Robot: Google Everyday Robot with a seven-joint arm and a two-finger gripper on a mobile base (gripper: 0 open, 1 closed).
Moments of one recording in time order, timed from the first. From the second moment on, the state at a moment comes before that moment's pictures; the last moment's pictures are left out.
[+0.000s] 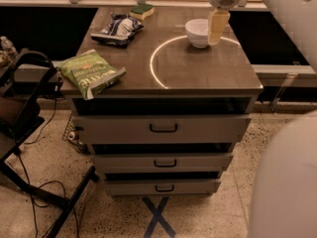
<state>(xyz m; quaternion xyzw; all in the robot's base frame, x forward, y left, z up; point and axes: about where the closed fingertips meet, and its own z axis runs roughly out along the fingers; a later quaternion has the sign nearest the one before) 0.762 -0.175 0.976 -0.65 0.67 -0.24 0.26</state>
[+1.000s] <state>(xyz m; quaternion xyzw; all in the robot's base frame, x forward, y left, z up) 0.804 -0.203 0.914 -0.66 0.69 -0.20 0.20</state>
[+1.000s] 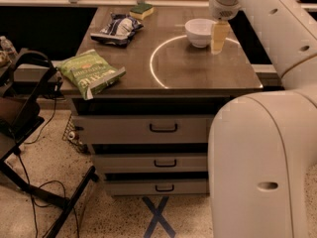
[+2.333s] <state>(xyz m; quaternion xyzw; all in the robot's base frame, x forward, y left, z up) 0.810 -0.169 0.857 -0.70 0.68 -0.12 0.17</state>
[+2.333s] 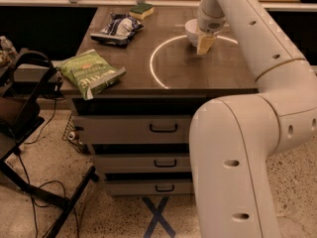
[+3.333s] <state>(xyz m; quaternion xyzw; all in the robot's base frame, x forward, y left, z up) 0.815 -0.166 0.848 -0.70 0.68 -0.12 0.17</state>
